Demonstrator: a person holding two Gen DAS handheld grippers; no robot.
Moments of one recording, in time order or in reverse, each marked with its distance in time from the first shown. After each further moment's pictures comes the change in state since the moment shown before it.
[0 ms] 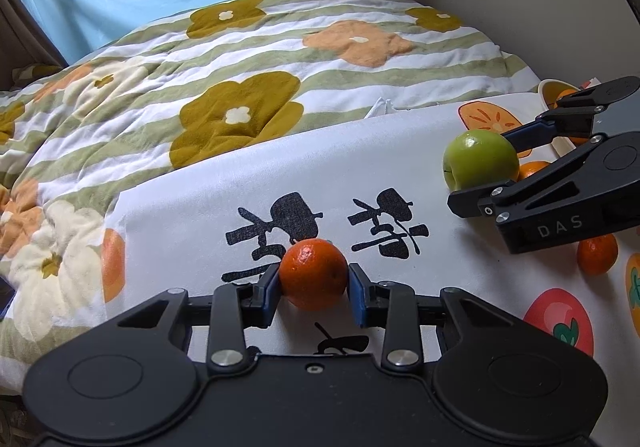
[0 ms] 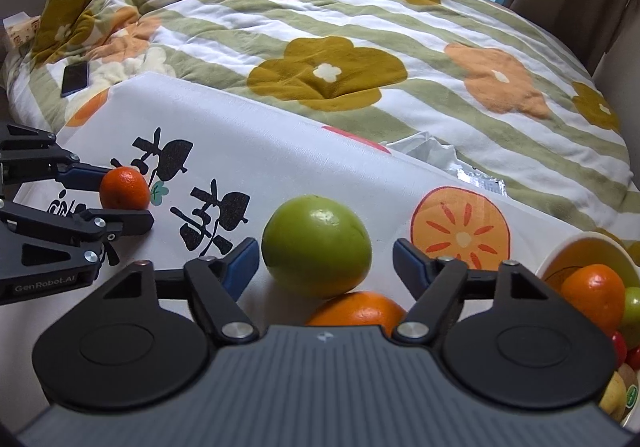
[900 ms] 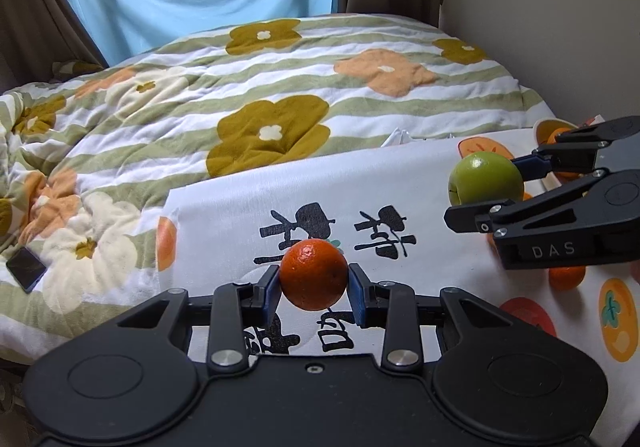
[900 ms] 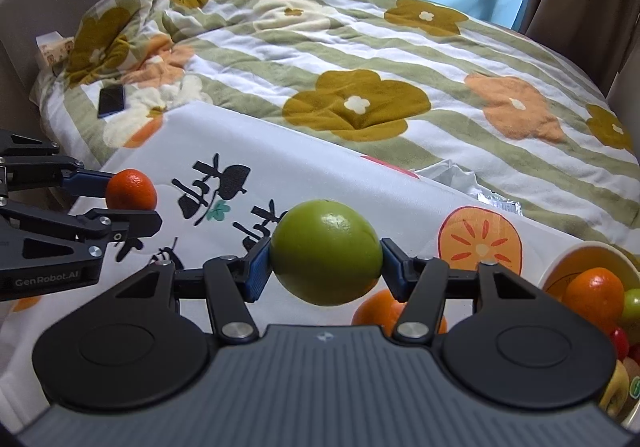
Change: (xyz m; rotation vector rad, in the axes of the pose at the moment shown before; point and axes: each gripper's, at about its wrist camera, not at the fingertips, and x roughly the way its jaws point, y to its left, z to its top) left arm -0.062 -0.012 -0.007 -0.087 -0.068 0.081; right arm -0.053 0.017 -0.009 0.004 -0.115 0.076
